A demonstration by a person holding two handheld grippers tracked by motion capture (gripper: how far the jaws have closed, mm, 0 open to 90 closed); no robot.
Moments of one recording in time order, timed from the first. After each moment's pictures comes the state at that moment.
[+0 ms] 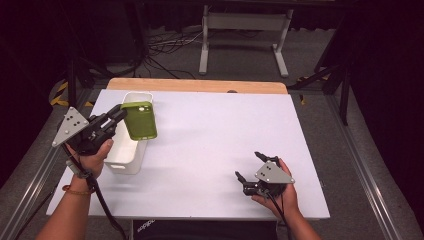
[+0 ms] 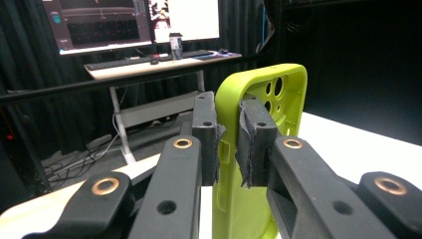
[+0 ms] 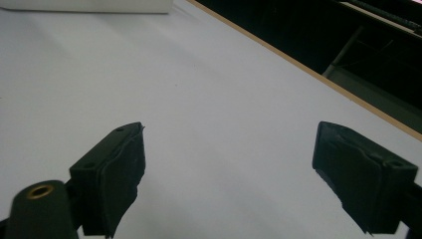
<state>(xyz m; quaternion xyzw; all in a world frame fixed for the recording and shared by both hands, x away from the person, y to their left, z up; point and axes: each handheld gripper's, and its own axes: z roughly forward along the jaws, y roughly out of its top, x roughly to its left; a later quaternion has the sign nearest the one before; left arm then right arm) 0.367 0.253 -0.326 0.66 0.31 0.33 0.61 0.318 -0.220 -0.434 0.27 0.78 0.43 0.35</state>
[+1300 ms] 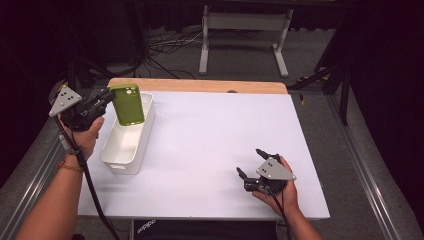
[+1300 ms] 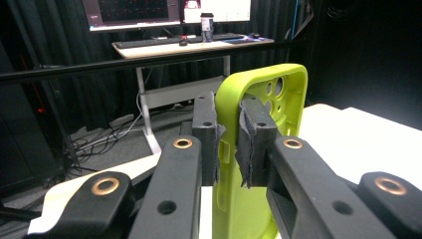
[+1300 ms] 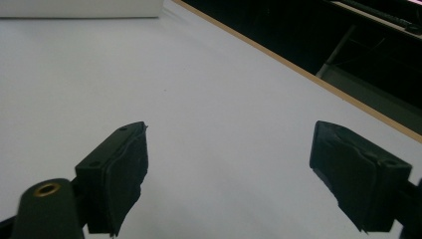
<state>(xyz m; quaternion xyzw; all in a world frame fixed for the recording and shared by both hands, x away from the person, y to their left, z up) 0.435 0.289 -0.328 0.66 0.36 0.33 0.58 0.325 -0.223 -0.432 0.28 0.78 0.44 0.36</state>
